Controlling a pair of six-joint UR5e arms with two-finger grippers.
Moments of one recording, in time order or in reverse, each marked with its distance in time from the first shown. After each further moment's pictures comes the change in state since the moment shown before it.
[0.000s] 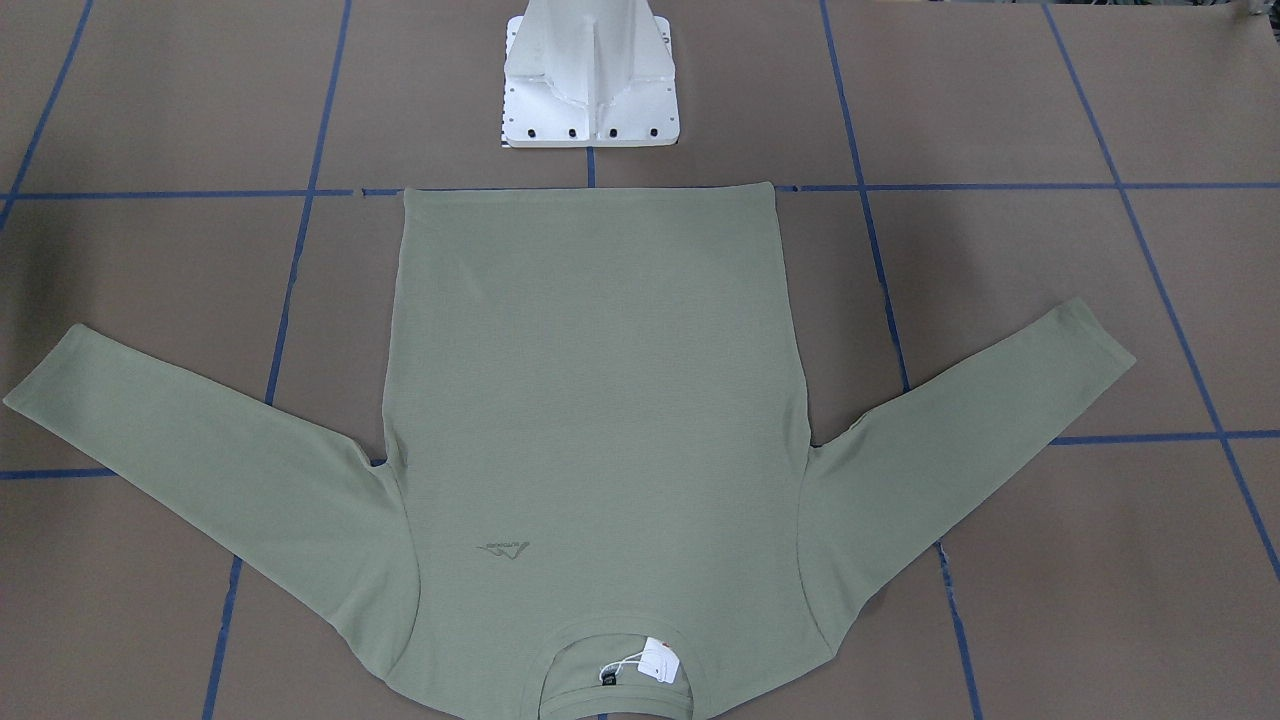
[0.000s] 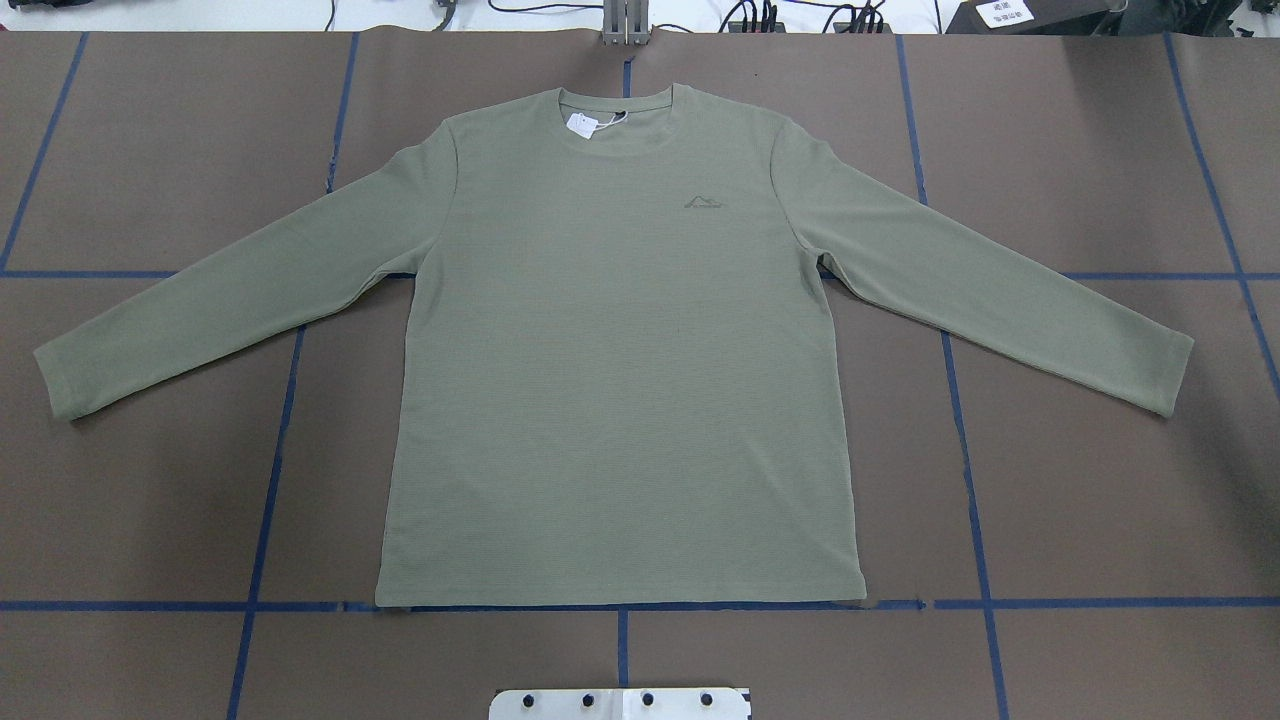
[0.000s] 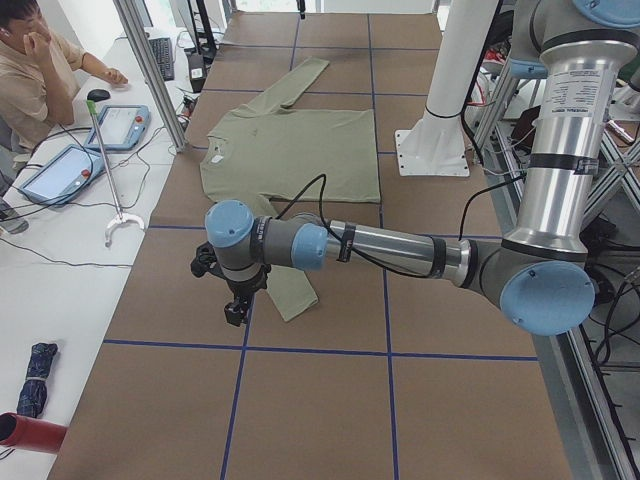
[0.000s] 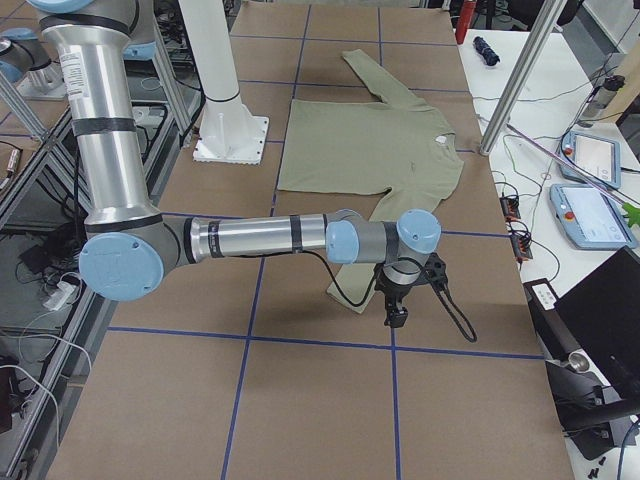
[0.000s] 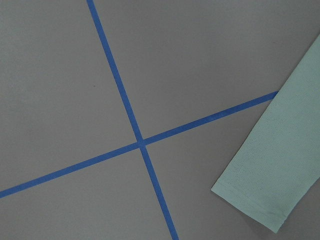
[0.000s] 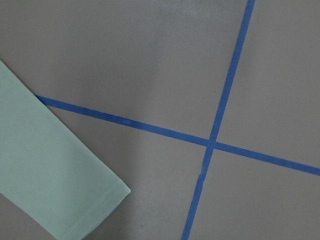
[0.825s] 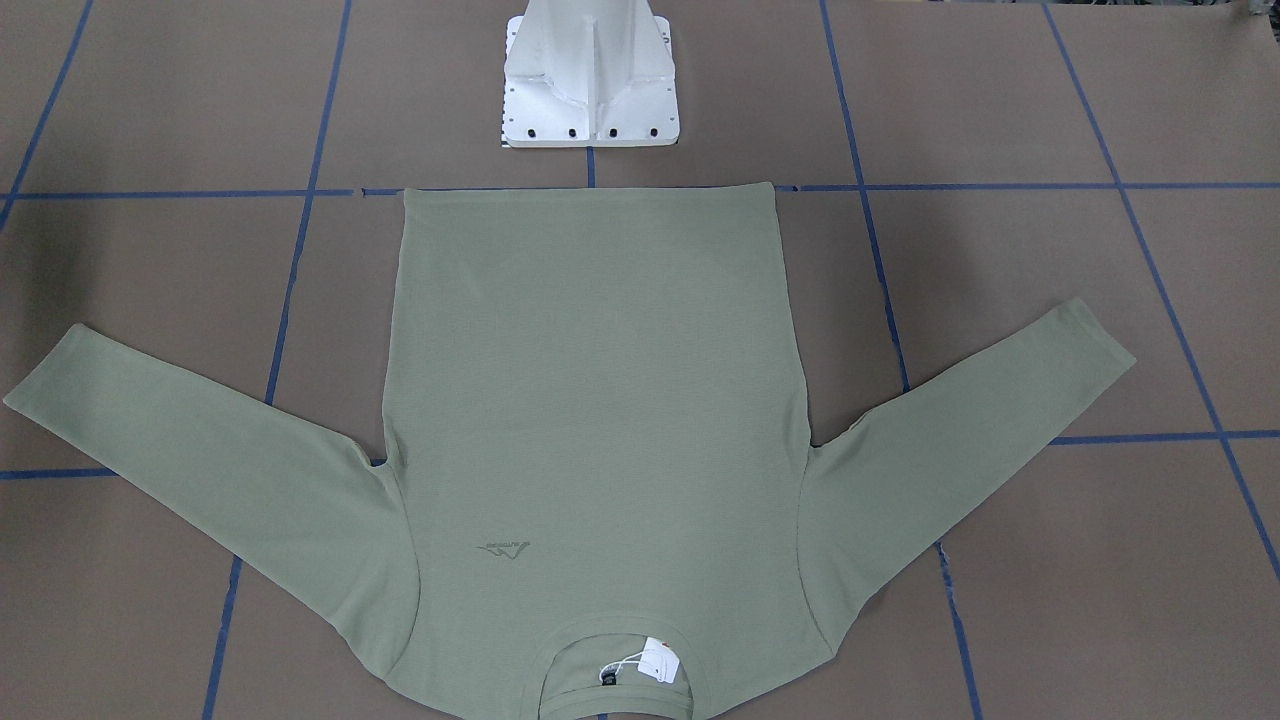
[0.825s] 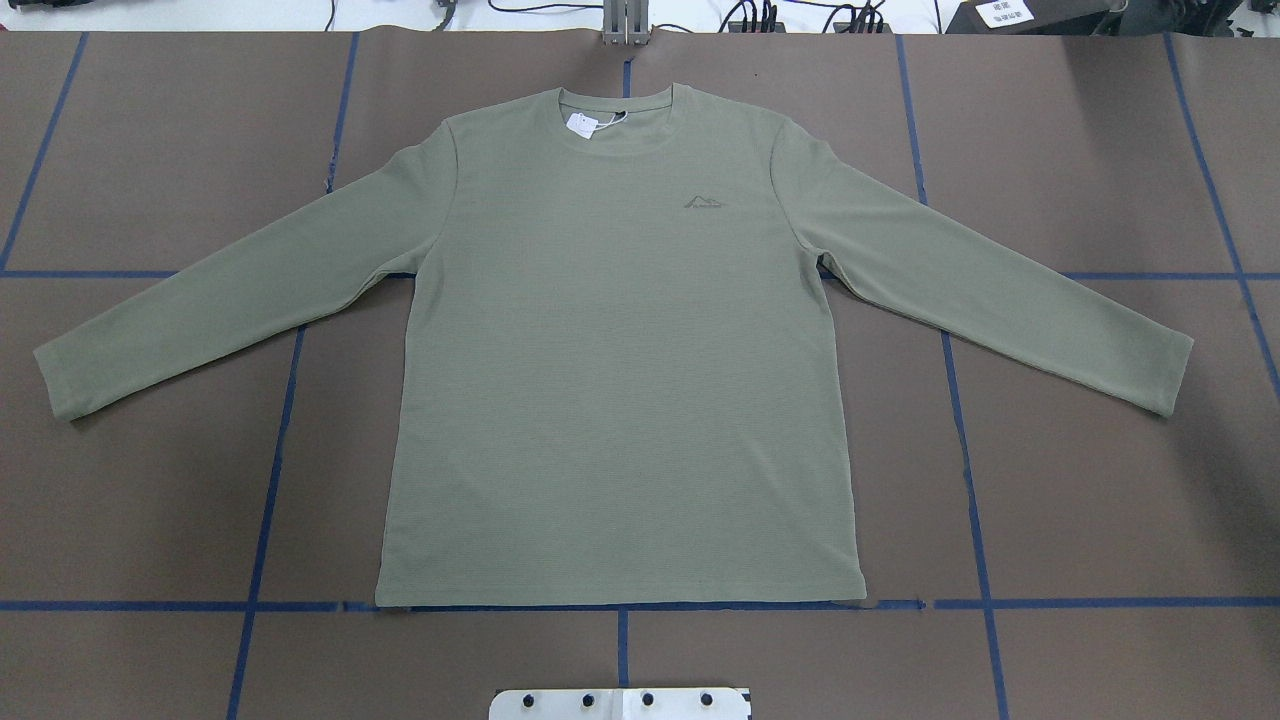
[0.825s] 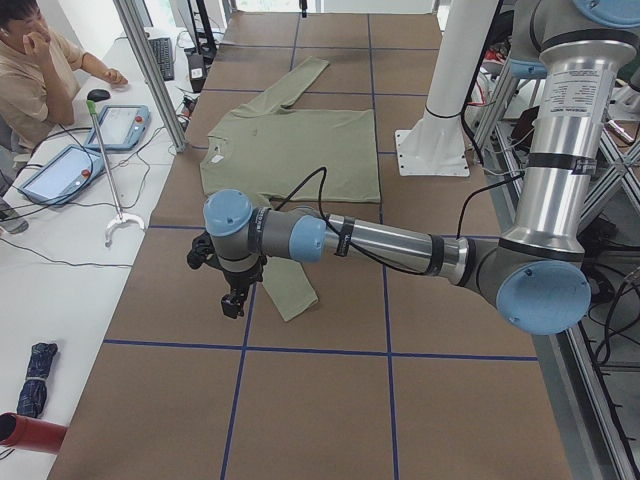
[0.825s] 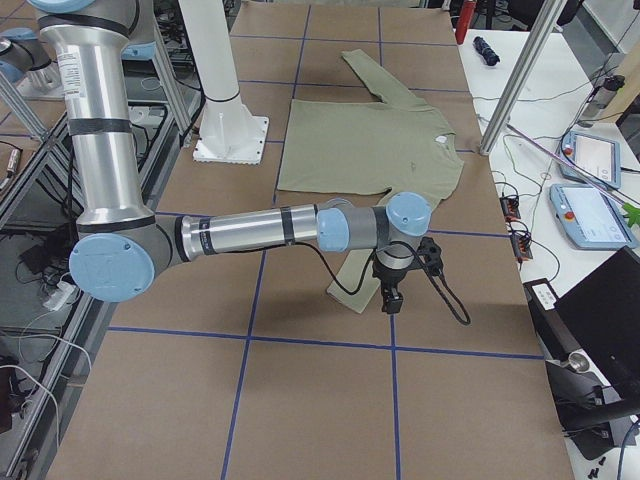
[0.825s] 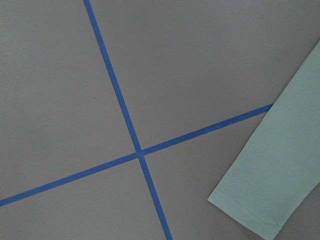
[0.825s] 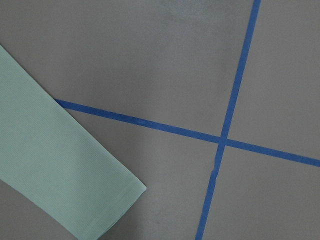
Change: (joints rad) left arm -0.001 -0.011 -0.026 0.003 0.002 -0.075; right arm -0.021 -0.036 0.061 0.001 0.017 0.057
